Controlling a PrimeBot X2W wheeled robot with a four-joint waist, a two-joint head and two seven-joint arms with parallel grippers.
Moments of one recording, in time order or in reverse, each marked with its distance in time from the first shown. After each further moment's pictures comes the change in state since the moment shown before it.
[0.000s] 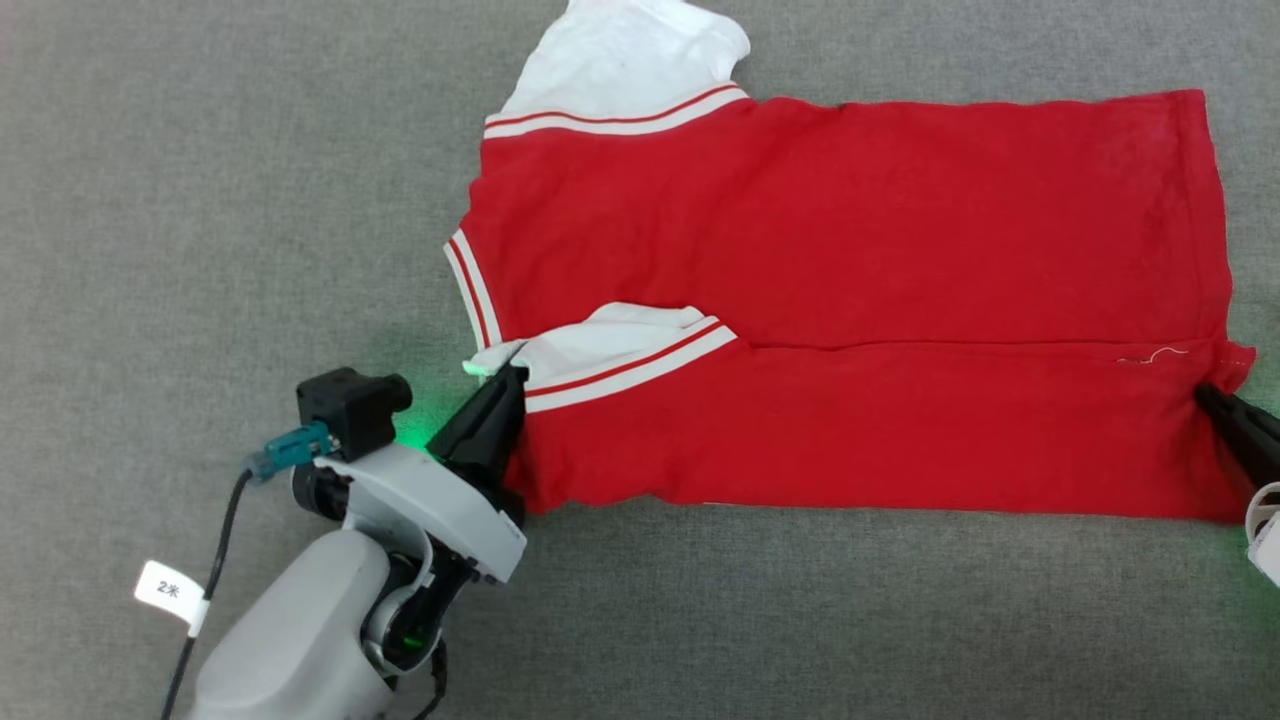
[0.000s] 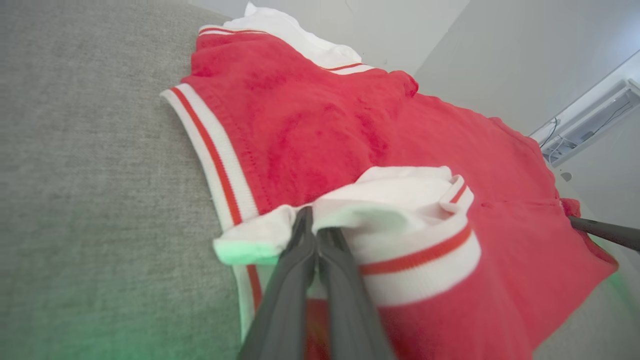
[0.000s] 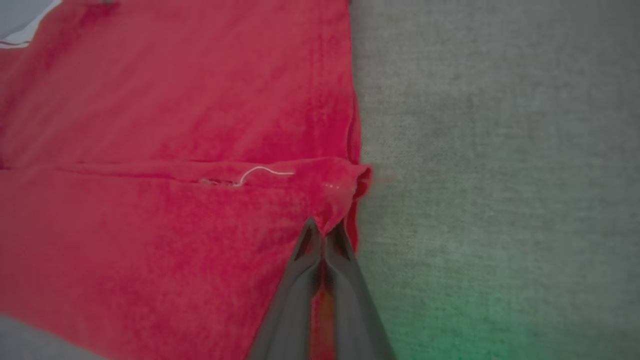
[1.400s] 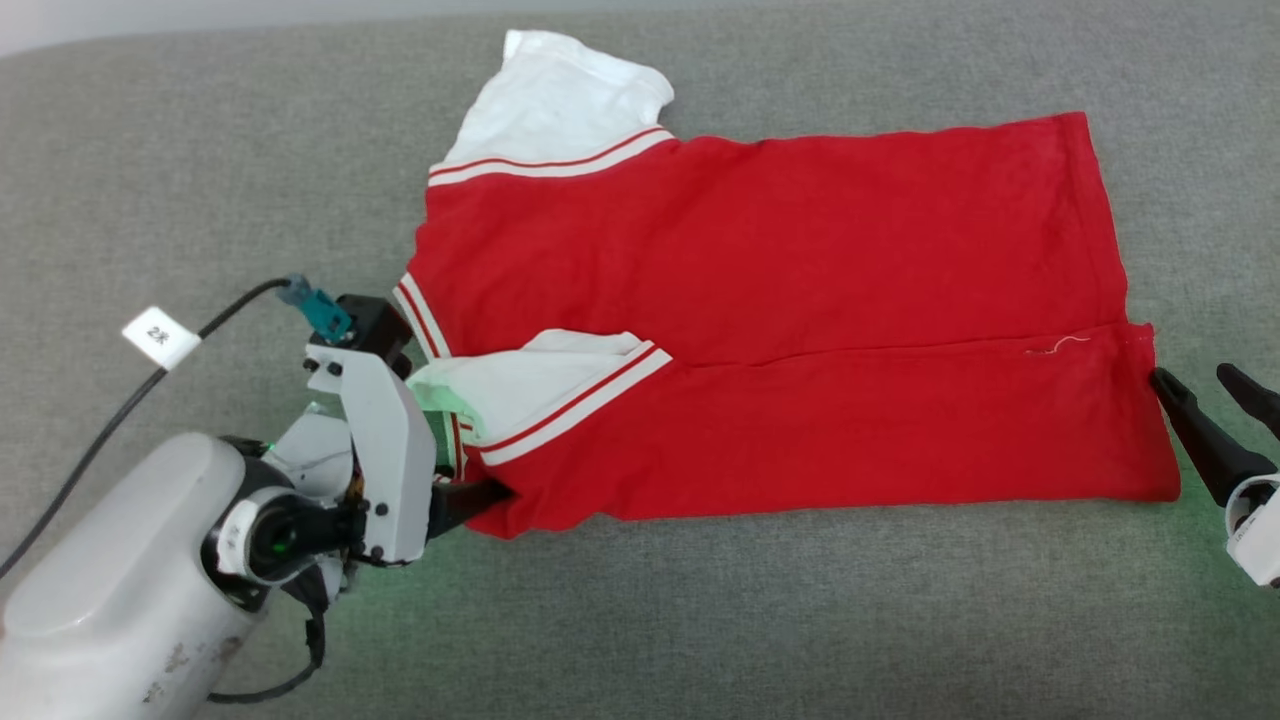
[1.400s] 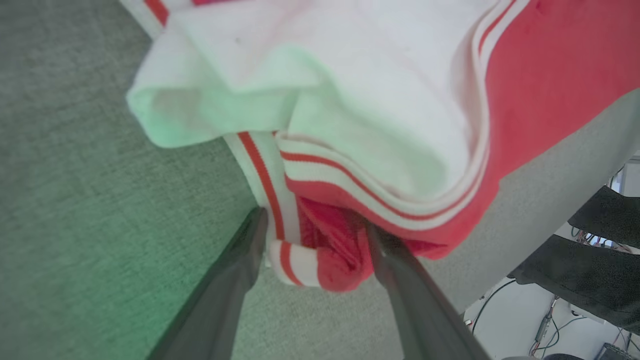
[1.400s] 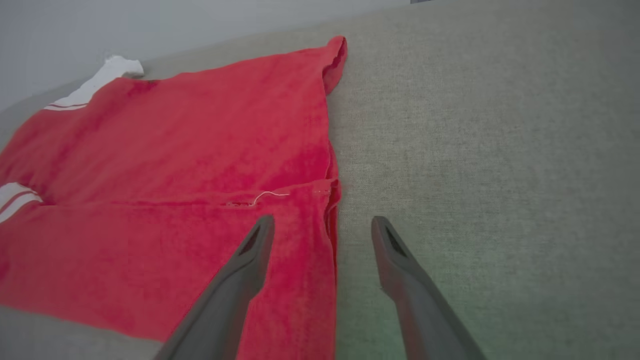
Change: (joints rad) left arm -0.146 0.272 -0.100 -0.224 -0.285 0.173 1.062; right arm -0.003 0.032 0.015 -0.019 -0.015 0.000 -0.089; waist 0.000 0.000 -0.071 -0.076
